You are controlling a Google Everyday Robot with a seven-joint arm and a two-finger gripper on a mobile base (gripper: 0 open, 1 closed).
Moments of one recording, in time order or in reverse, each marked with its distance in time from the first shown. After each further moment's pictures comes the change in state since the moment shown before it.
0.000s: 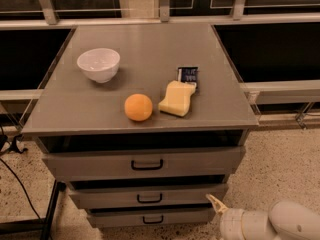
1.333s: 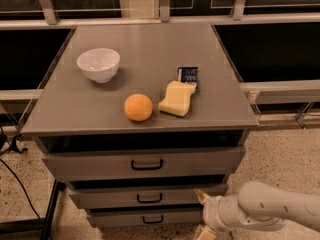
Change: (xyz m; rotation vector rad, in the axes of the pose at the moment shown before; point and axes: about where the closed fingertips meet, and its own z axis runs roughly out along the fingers) arm 0.011 -0.028 0.052 -0.053 0.178 -0.061
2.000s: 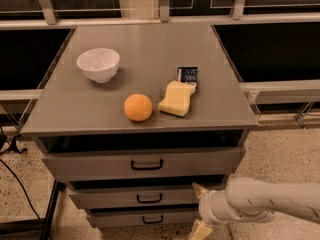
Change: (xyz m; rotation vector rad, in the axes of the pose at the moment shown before) arm 0.003 -0.020 0.003 0.061 0.123 -0.062
